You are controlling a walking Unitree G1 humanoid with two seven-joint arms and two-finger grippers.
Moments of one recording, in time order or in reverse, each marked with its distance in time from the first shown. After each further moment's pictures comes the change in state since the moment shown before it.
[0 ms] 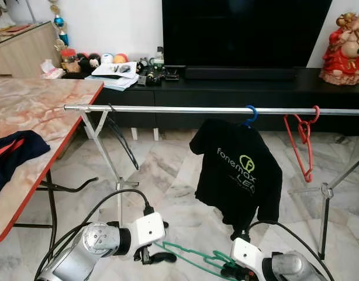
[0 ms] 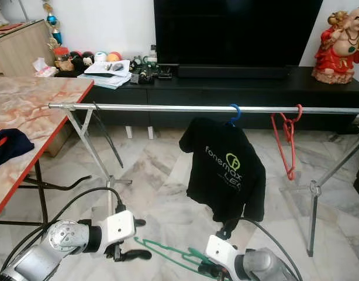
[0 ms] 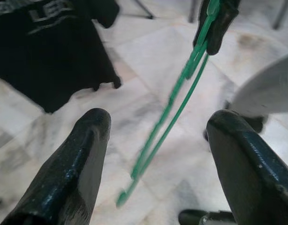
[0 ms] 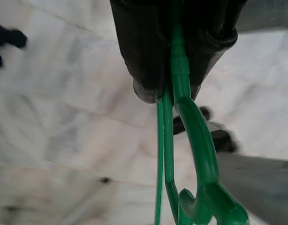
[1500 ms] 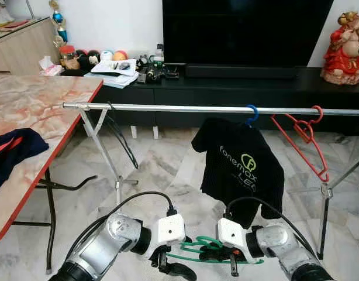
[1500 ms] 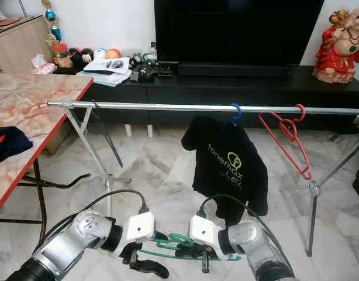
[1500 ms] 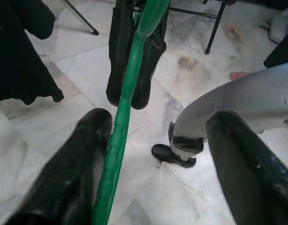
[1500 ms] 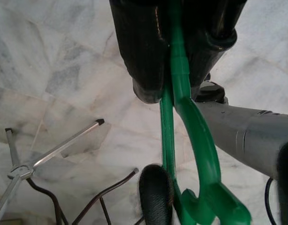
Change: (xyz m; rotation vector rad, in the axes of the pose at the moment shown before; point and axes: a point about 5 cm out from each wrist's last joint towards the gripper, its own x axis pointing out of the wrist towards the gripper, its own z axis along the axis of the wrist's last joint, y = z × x) left arm 0.027 -0.001 0.019 -0.129 -0.070 -0.211; right arm -0.004 -0.019 0.065 -0.157 -0.206 0.079
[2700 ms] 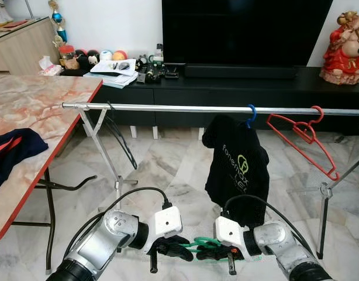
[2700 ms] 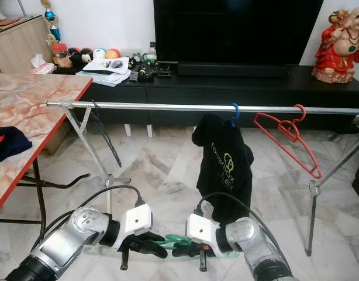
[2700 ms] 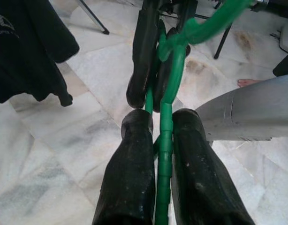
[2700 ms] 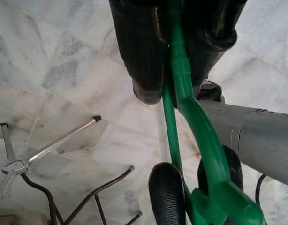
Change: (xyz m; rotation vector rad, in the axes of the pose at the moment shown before) left arm -0.006 0.006 0.001 -0.035 0.001 0.045; right arm 0.002 0.000 0.005 -0.010 -0.004 0.016
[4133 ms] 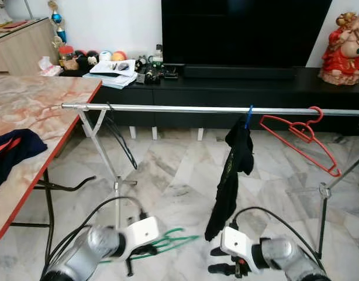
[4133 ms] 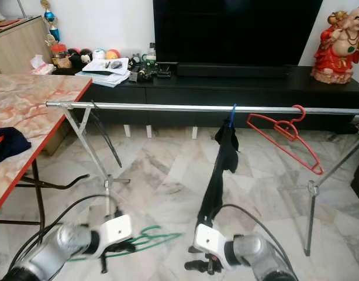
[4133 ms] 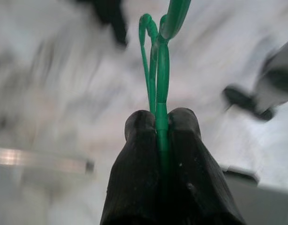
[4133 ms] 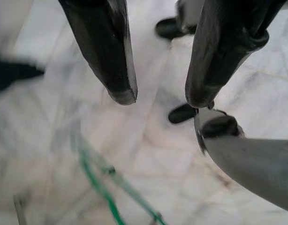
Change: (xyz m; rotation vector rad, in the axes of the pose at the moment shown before) left arm -0.021 0.002 -0.101 -0.062 0.340 0.438; right arm 0.001 0.025 -0.058 0.203 0.178 -0.169
